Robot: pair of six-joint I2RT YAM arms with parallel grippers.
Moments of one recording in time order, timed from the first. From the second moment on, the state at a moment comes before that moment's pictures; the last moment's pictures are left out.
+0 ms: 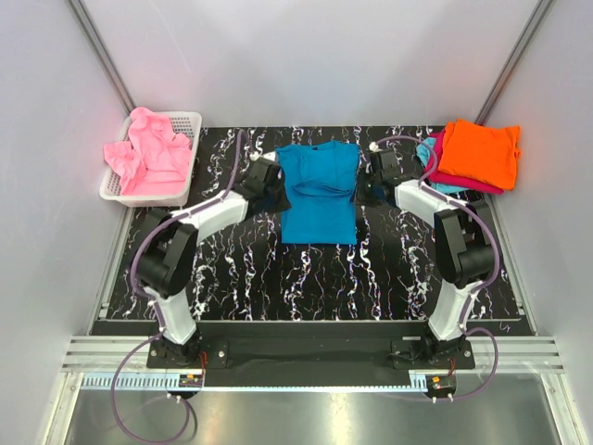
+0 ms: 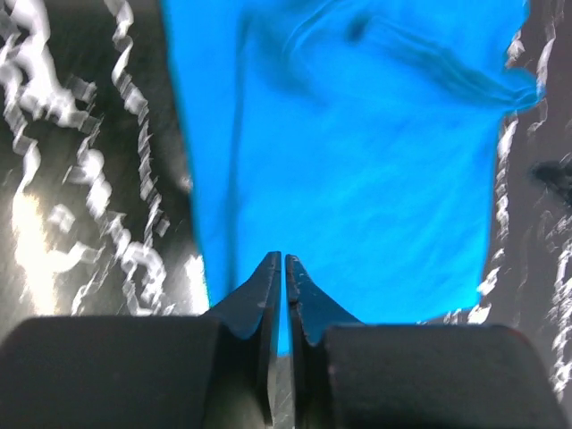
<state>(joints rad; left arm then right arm) -0.51 1.79 1.19 -0.19 0.00 -0.64 0.29 1.86 1.24 -0.23 -0.10 0.43</state>
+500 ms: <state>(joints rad) -0.51 2.19 1.65 -0.37 0.03 -0.65 0.30 2.05 1.44 -0.23 -0.24 0.45</state>
